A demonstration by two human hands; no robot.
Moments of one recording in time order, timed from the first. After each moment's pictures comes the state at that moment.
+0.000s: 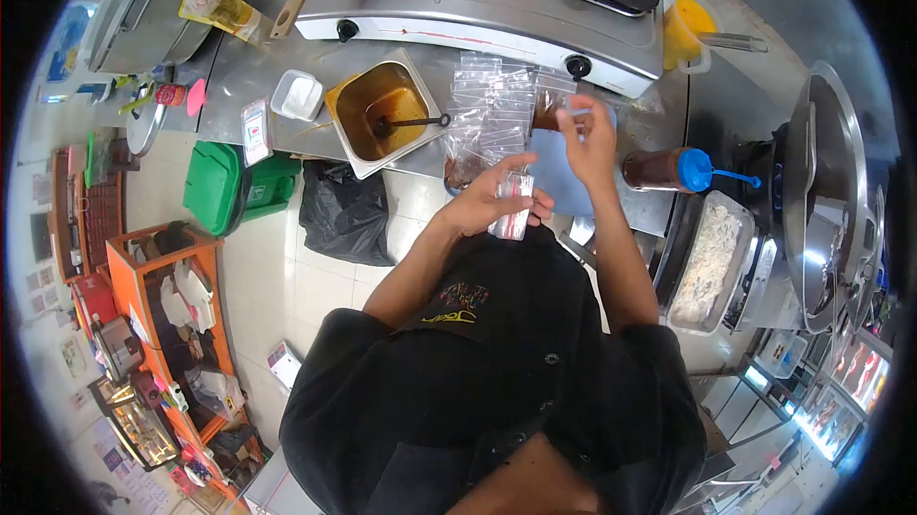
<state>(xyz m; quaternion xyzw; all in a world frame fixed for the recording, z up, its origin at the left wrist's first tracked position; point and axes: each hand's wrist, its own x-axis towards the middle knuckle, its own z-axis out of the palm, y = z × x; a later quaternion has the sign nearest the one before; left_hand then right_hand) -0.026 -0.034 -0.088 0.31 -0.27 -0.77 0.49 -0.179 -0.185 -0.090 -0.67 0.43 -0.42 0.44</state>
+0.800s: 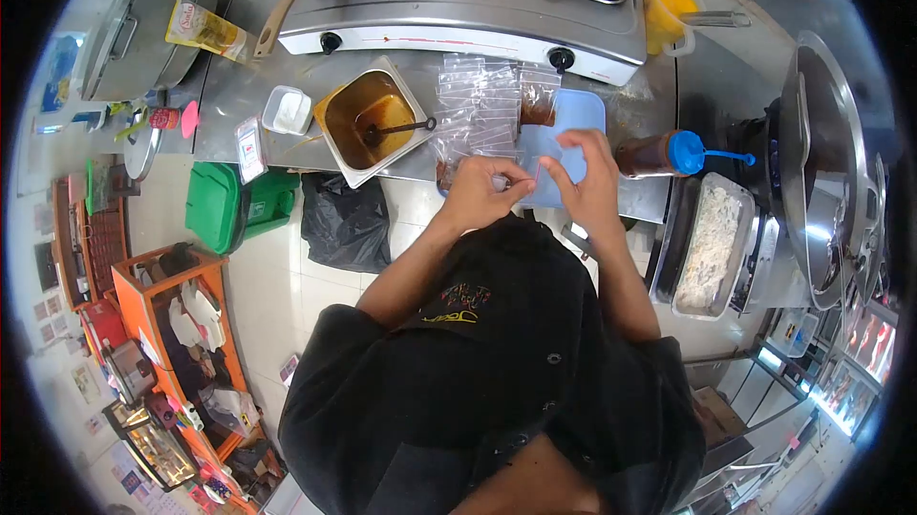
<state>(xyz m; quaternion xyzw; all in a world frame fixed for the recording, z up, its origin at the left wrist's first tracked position) -0.034 -0.051 -0.047 0.58 -0.52 -0.48 0.41 -0.210 -0.129 -0.032 -0.78 0.36 -0.36 0.36</state>
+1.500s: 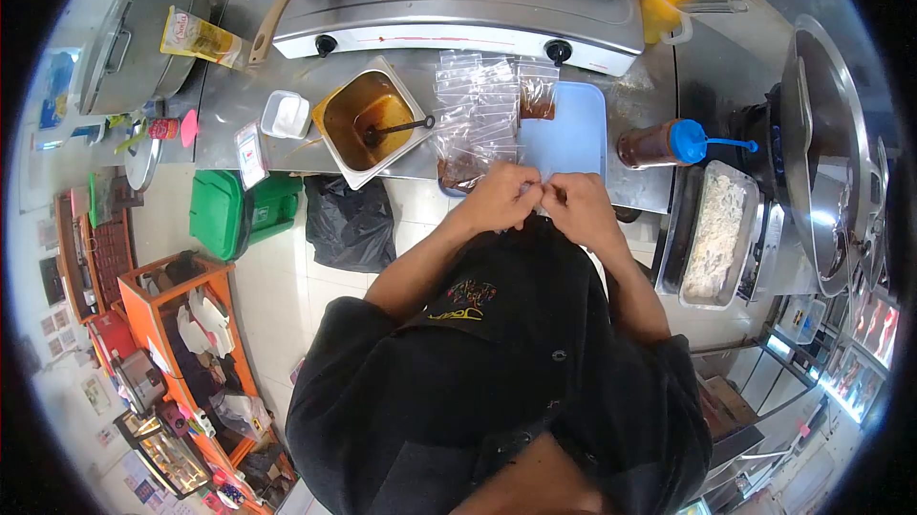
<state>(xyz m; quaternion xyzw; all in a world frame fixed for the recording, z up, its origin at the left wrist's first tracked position) -0.043 -0.054 -0.059 0.51 -0.59 -0.55 0.30 -0.224 -0.103 -0.043 -0.82 0.38 -0.16 0.41</state>
